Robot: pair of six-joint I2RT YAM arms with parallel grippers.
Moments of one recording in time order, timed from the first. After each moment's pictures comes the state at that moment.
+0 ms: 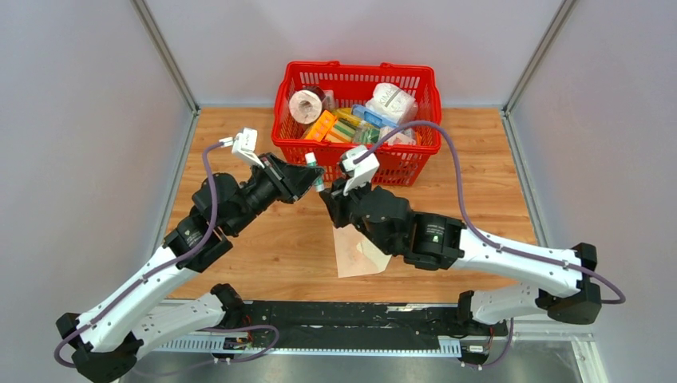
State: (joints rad) left arm -0.82 0.82 1.01 -0.16 -0.11 -0.82; right arm 1.33 1.28 1.34 -0.29 0.65 0.34
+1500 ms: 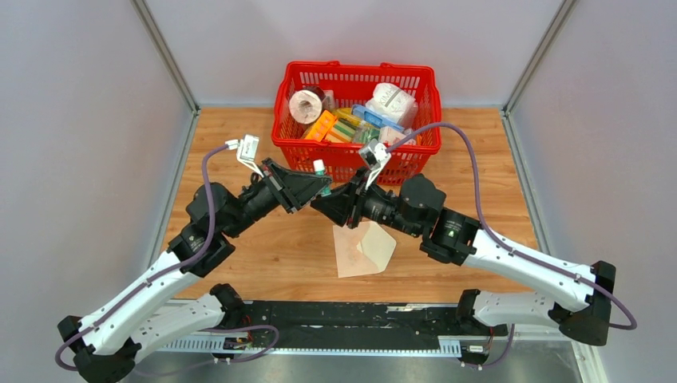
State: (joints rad) left arm -0.82 0.77 0.91 0.04 0.09 -0.81; right arm 1.12 1.12 1.11 0.01 0.03 0.48
